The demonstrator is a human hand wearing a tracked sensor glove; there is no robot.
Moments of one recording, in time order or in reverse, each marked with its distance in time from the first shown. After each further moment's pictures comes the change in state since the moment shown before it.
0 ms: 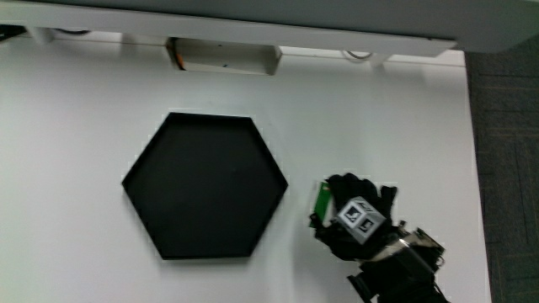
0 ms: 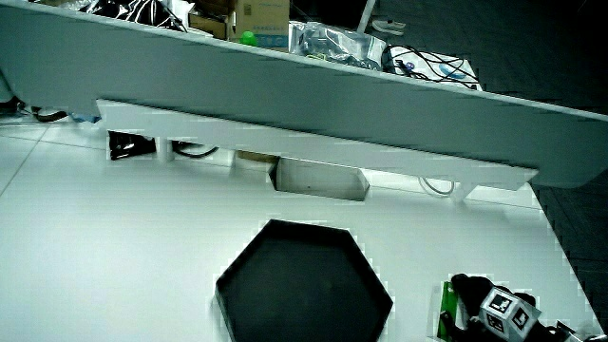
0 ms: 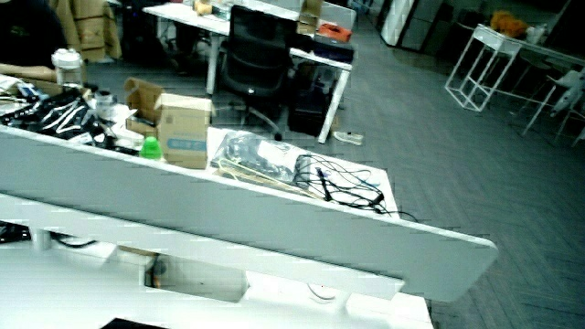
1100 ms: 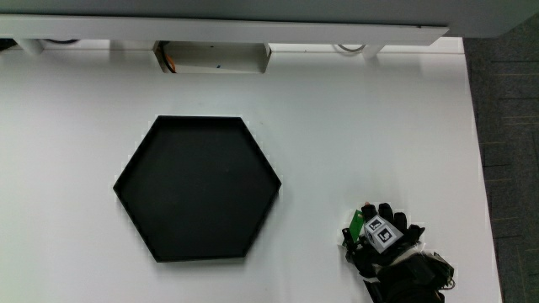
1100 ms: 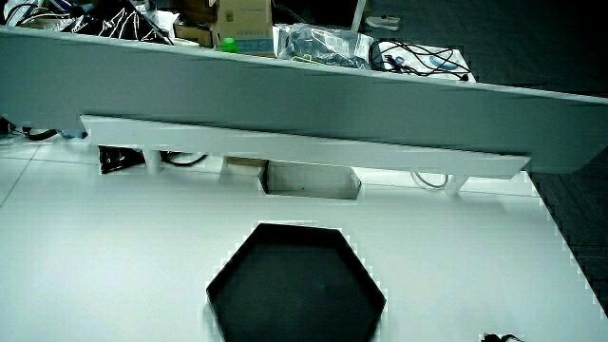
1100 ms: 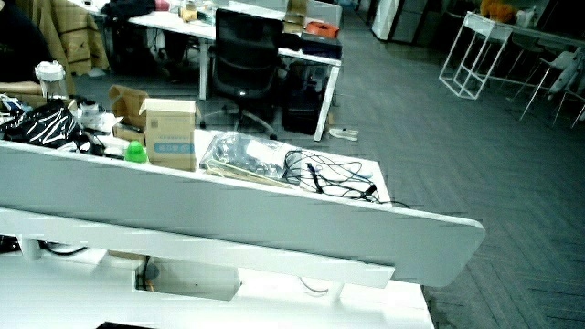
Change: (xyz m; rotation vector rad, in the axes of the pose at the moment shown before) arm -0.013 0.030 -0.092 -0.343 0.164 0.050
